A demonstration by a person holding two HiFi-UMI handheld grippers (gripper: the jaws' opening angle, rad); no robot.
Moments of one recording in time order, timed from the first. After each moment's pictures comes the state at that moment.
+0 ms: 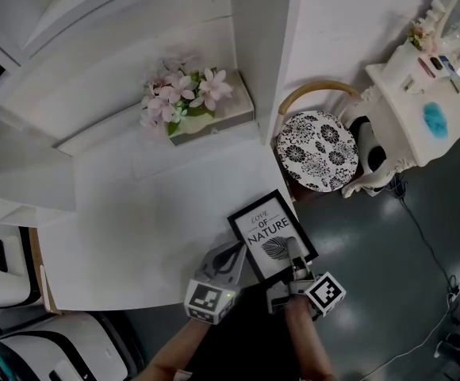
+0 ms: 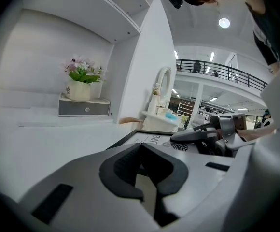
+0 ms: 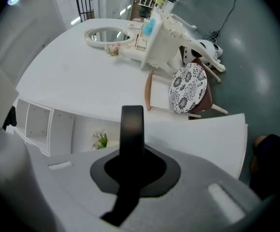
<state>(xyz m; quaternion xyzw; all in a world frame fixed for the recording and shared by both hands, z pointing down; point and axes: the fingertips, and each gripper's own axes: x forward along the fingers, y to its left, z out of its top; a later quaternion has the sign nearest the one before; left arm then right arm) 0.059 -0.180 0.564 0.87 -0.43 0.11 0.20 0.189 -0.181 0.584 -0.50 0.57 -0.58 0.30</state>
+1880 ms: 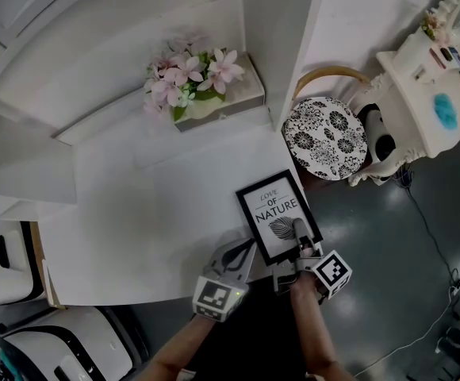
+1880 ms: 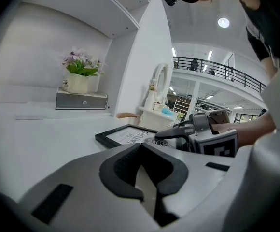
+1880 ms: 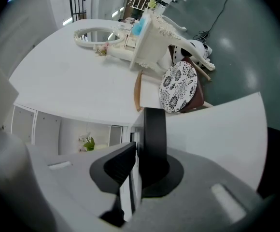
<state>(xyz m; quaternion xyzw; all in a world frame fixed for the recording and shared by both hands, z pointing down) 0.059 -0.164 0.584 0.88 -0.41 0.13 0.21 0.184 -0.202 0.622 -0.52 0.51 -0.61 0.30</state>
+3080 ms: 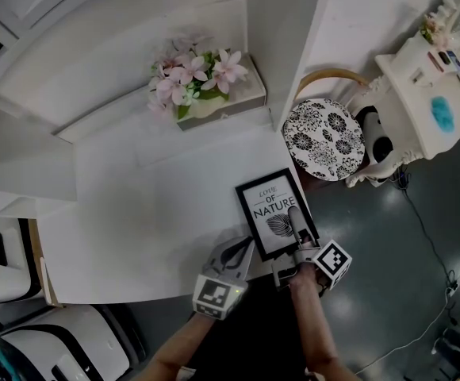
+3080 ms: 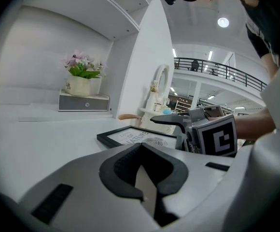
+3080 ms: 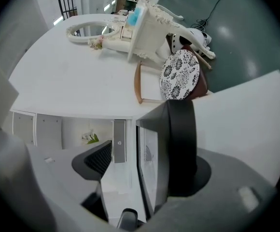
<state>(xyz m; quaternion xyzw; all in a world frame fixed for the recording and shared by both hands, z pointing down) 0.054 -0.164 0.579 0.88 -0.41 0.12 0.20 0.165 -0.216 0.611 -0.48 0.51 -0.65 0.30</state>
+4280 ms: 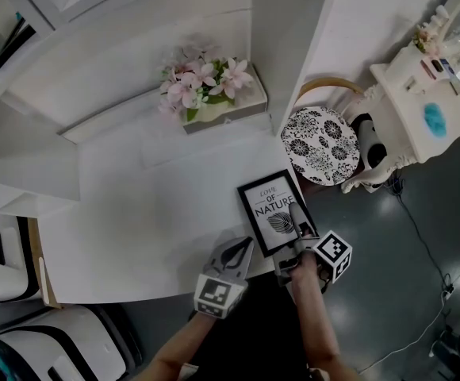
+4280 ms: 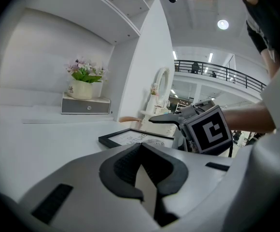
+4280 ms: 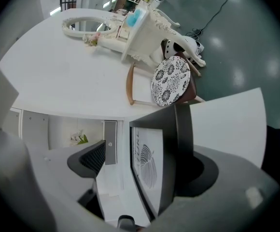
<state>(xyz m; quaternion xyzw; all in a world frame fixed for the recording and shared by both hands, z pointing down) 0.047 -0.157 0.568 0.88 -0.42 0.11 0.20 0.168 -0.214 0.610 -0.52 0.46 -0.67 0.26</state>
